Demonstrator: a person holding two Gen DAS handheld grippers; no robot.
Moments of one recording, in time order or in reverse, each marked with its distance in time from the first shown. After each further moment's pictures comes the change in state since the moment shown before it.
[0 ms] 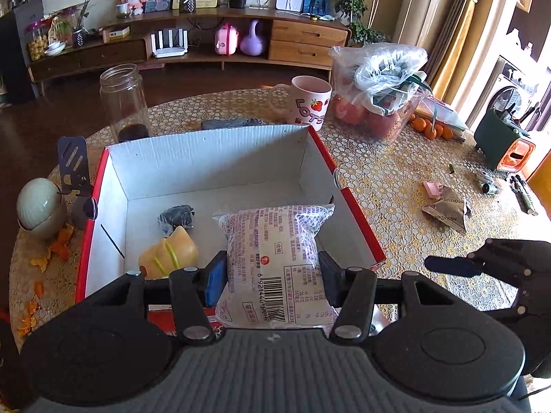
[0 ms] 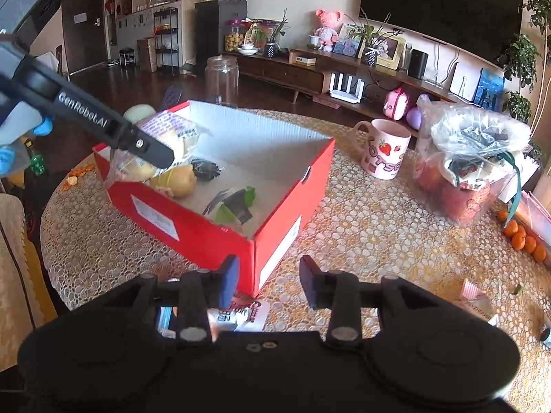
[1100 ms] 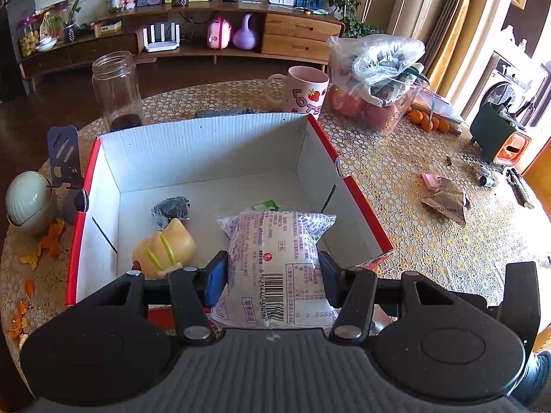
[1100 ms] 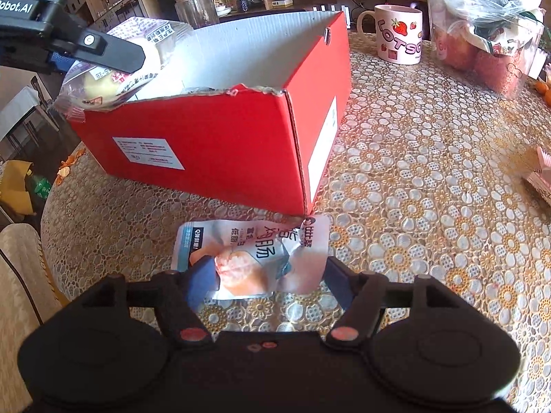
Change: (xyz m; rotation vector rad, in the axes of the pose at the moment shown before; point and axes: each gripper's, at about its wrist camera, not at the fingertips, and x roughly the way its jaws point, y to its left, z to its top) left arm 0.013 0.008 -0.006 0.005 0.018 -0.033; right arm 0.077 0.012 -0.050 0.287 0.144 0.100
